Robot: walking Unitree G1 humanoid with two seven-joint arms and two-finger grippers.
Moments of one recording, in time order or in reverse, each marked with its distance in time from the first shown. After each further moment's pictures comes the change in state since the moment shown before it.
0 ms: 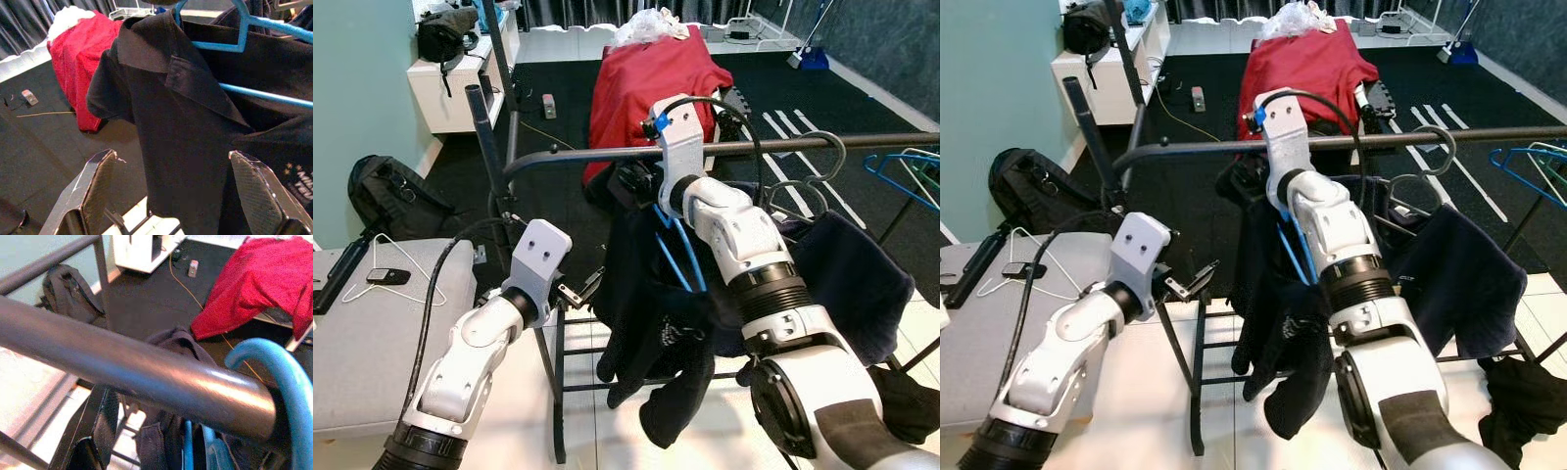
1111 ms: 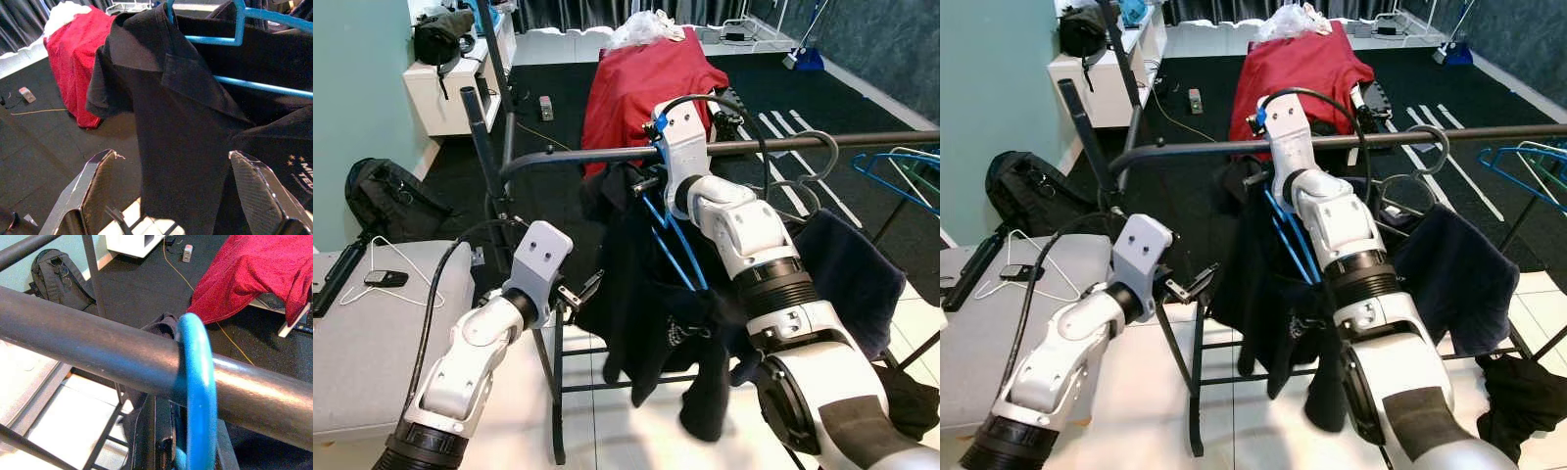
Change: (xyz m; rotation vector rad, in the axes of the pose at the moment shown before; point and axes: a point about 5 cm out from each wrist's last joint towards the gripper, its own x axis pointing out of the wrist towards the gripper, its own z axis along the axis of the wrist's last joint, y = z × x) left arm 0.002 0.001 -0.005 0.007 0.025 -0.006; right arm -0.002 -0.001 0.002 0.010 0.047 0.001
